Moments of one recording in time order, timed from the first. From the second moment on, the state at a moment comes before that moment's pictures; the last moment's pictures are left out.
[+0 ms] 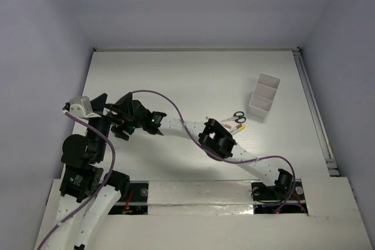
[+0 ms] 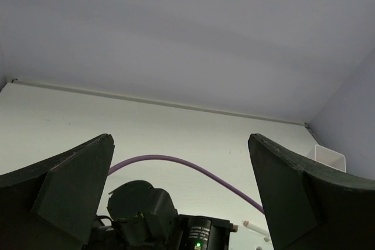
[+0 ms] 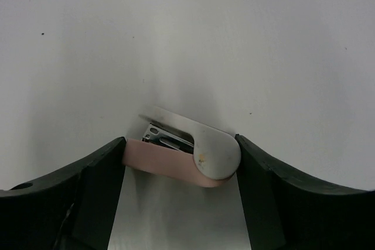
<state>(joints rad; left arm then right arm) -0.34 0.34 0.75 -0.18 -0.20 -0.30 1.12 2.77 2.43 -0.10 -0.28 -0.14</state>
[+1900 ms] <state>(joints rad) -0.42 0.20 0.69 -0.16 -0.12 -0.28 0.29 1.40 1.21 -0.20 0.16 0.27</state>
